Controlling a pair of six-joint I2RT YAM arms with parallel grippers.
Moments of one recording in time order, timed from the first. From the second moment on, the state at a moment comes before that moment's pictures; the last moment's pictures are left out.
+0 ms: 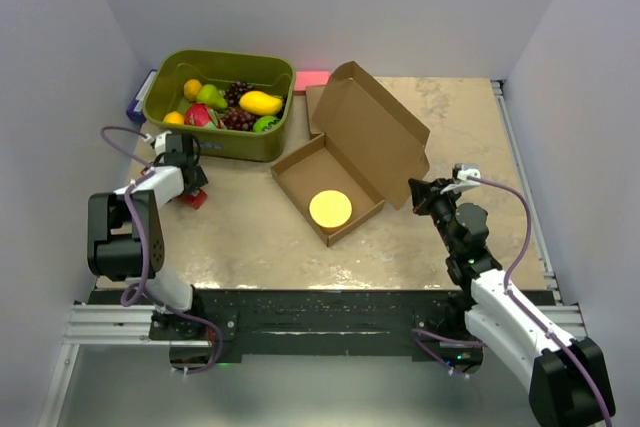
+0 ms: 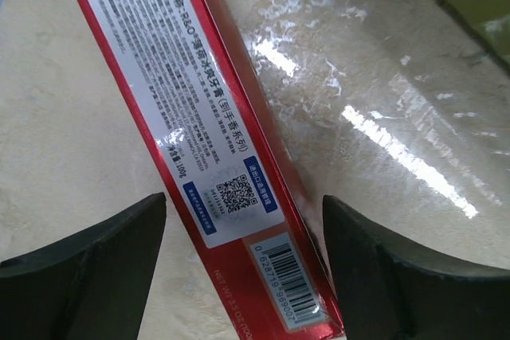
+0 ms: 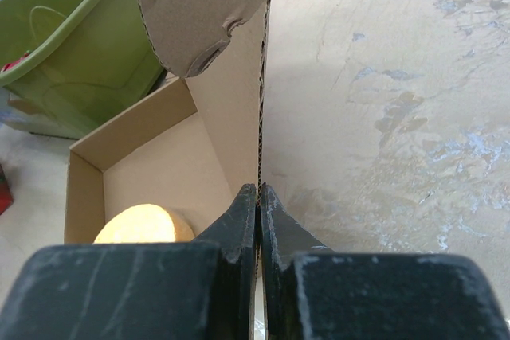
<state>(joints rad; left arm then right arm) 0.08 1.62 0.88 -0.23 -0.44 -0.40 0.30 0.75 0.21 0.50 0.05 0.39</state>
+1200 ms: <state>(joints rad) -0.32 0.86 0.94 -0.58 -0.50 -0.41 0.30 0.76 0.21 0.50 0.04 0.39</state>
